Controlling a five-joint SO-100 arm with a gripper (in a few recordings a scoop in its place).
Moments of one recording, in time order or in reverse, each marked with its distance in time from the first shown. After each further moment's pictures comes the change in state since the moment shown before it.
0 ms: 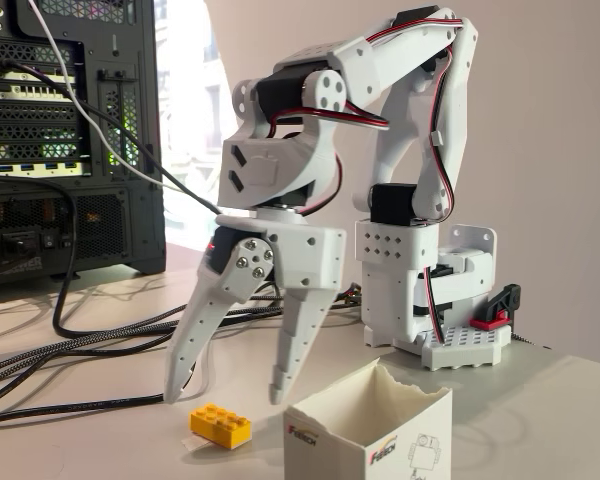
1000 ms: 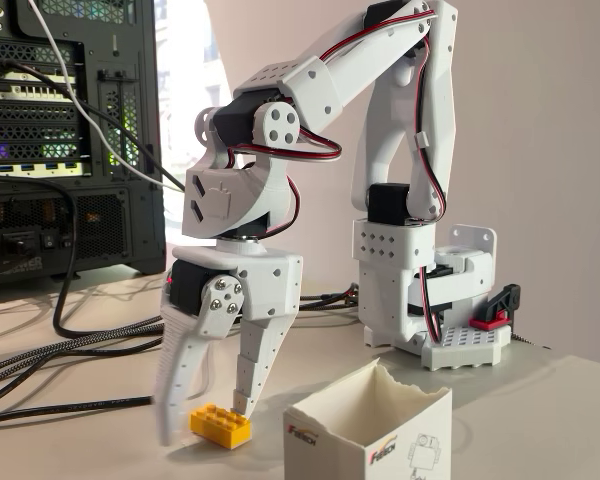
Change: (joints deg) arm 3.3 -14.0 -6.1 -3.9 -14.2
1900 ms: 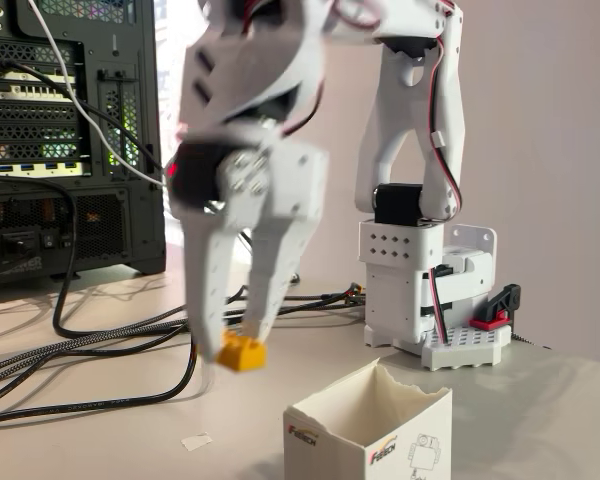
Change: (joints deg) arm -15.5 1.3 -28.7 25.7 8.8
